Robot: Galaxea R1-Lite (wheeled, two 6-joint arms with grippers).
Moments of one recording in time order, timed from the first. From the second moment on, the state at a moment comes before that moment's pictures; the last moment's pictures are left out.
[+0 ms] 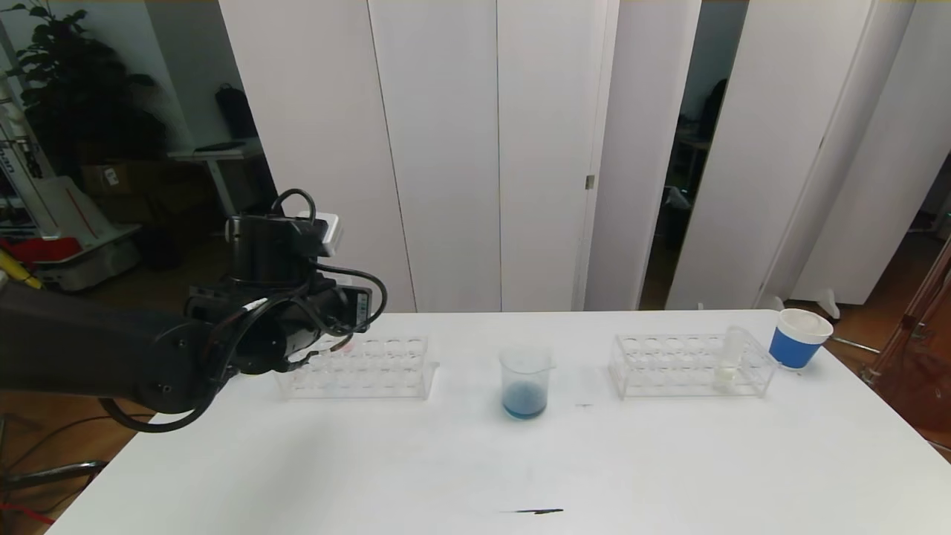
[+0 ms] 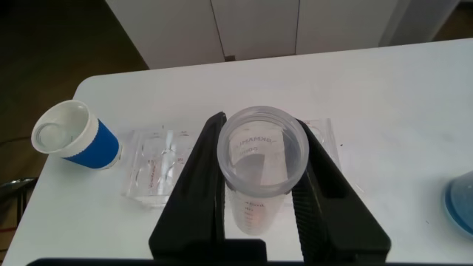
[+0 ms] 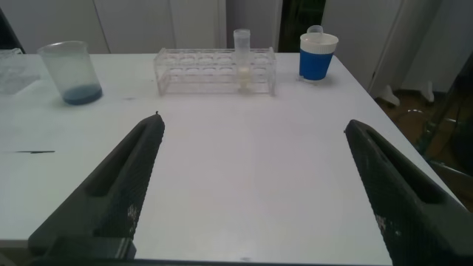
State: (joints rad) left arm -0.30 1.84 -1.00 -0.48 0.34 0.00; right arm 0.00 0.00 0.00 -0.02 -0.01 0.04
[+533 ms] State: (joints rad) left arm -0.03 2.03 -1.28 -0.78 0.34 0.10; right arm 0.00 0.00 0.00 -0.02 -0.01 0.04
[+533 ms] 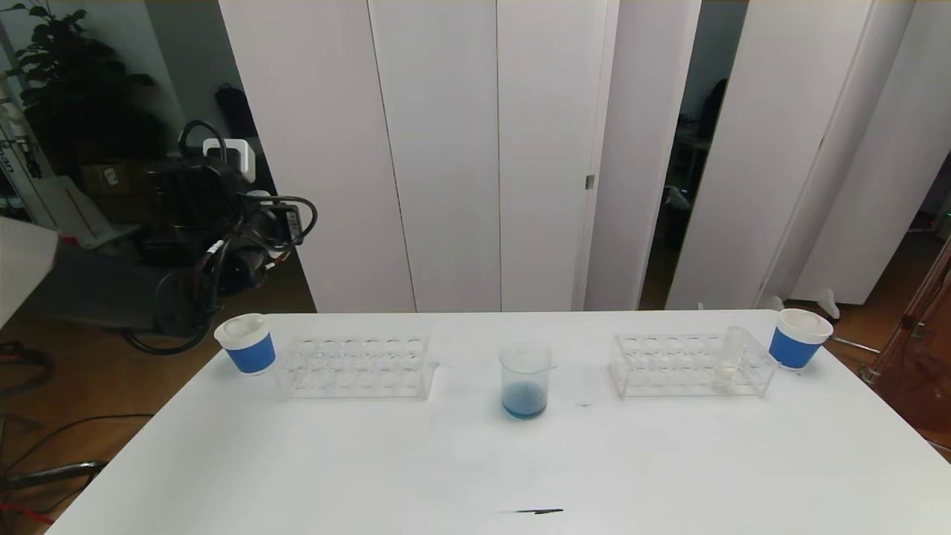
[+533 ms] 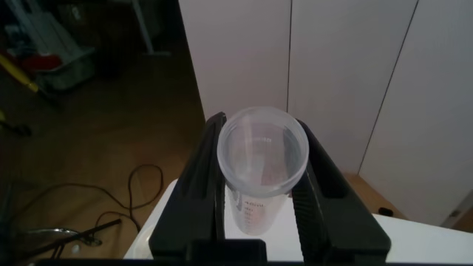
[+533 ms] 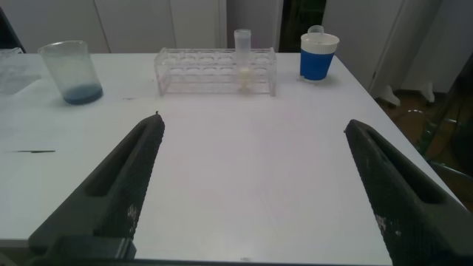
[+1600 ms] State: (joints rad) left arm 0.15 2.37 -1.36 -0.92 0.34 0.19; right arm 0.00 0.00 0.00 -0.02 -0.01 0.04
